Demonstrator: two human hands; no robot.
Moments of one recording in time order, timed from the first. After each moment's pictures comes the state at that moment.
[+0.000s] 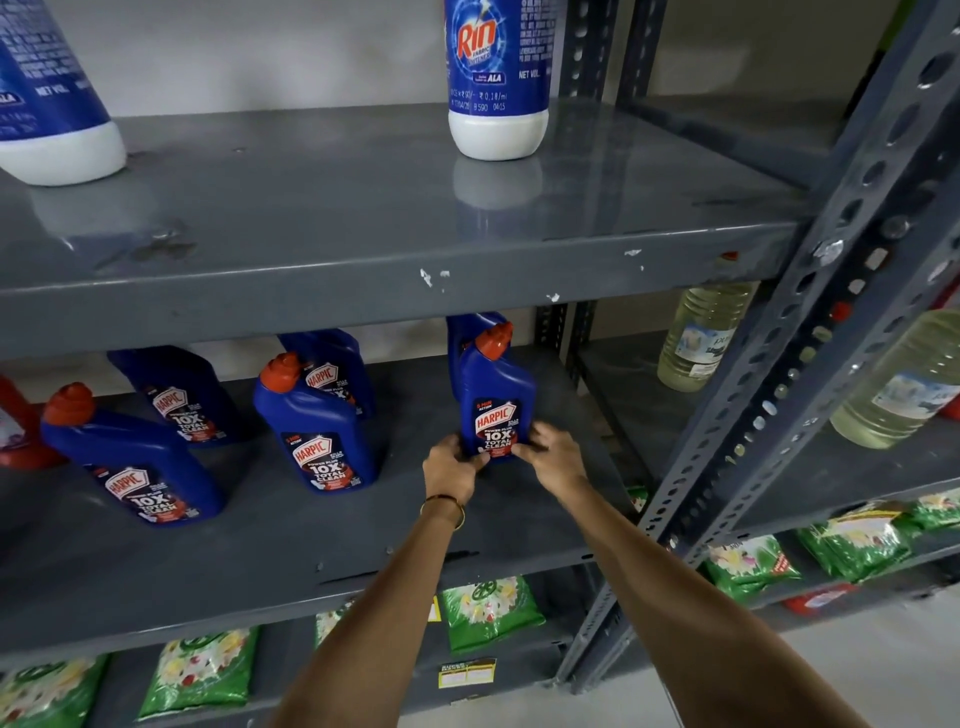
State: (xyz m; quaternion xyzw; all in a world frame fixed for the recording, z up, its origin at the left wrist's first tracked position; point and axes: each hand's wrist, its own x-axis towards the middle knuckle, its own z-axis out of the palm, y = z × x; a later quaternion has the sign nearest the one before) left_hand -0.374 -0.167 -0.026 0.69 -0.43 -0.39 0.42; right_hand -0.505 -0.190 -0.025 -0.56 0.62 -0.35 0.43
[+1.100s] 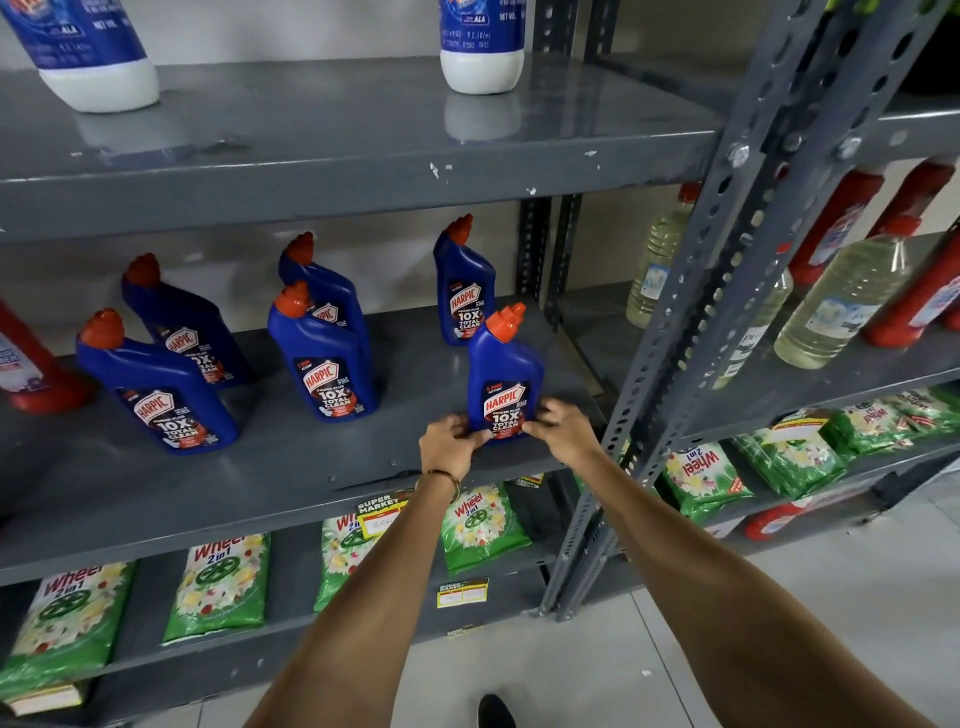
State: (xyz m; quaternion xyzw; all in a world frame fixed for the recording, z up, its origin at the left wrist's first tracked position) left_hand -0.381 -0.079 -0.027 0.69 -0.44 -0.42 0.40; right_hand -0.534 -0.104 -0.025 -0.56 0.63 -0.31 0.43
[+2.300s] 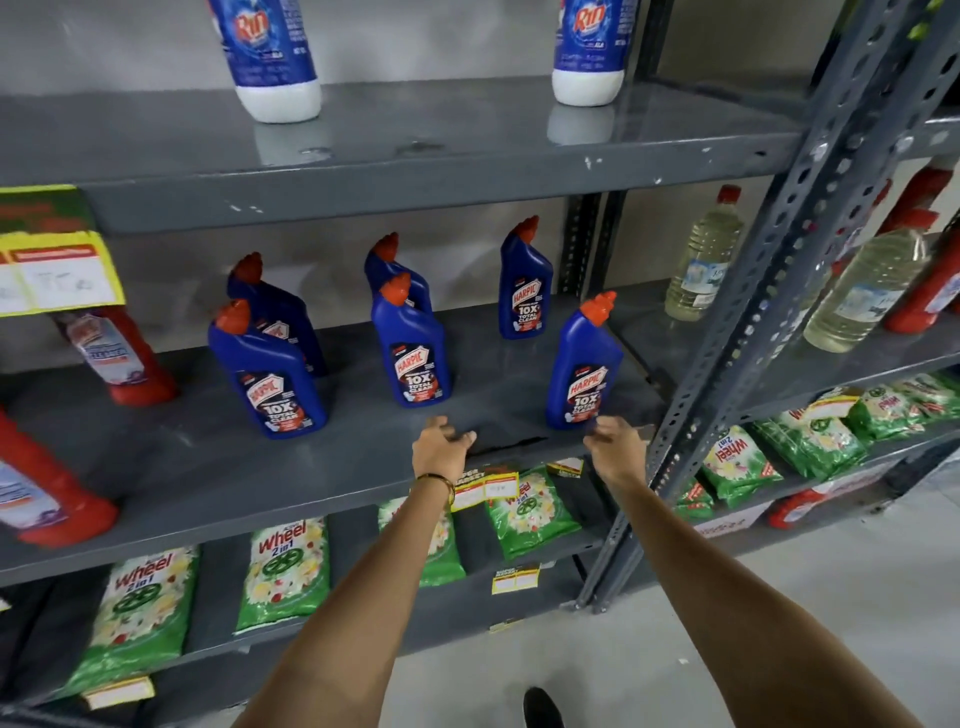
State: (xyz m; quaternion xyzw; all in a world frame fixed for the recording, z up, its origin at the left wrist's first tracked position) left_hand -0.259 -0.036 -0.030 0.72 -0.45 -0.38 0.37; right_hand -0.469 -0.033 -0.037 -0.46 0.74 -0.39 0.30
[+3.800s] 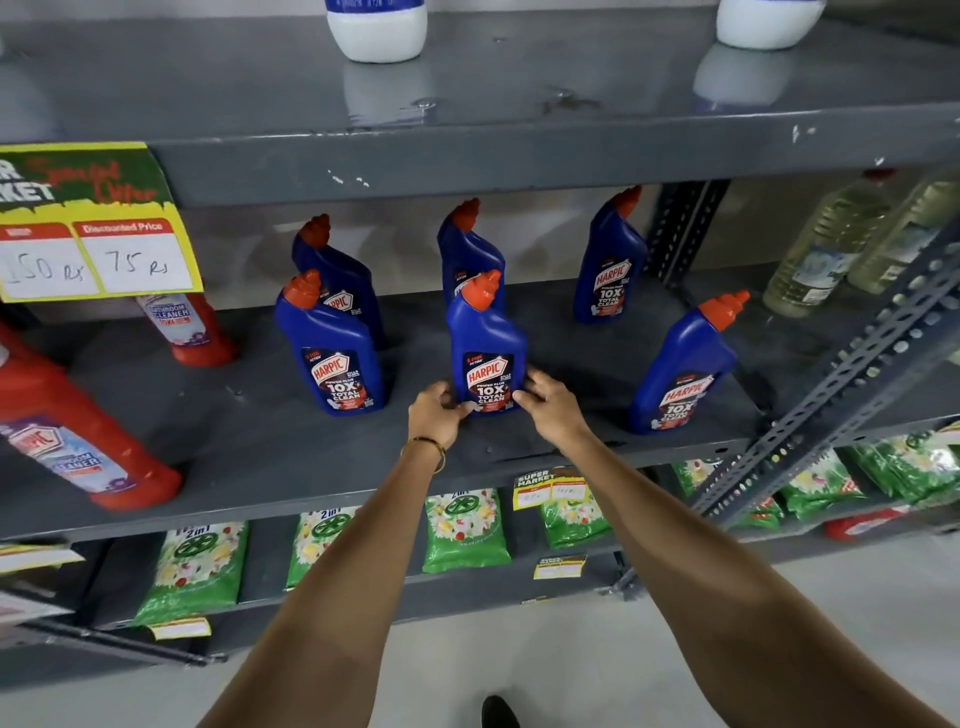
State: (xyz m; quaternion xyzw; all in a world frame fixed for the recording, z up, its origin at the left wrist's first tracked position) left_hand -0.167 -0.076 -0.030 0.71 -0.45 -0.38 0.39; right_hand -0.320 -0.104 -0.030 -0.60 0.59 -0.31 0.45
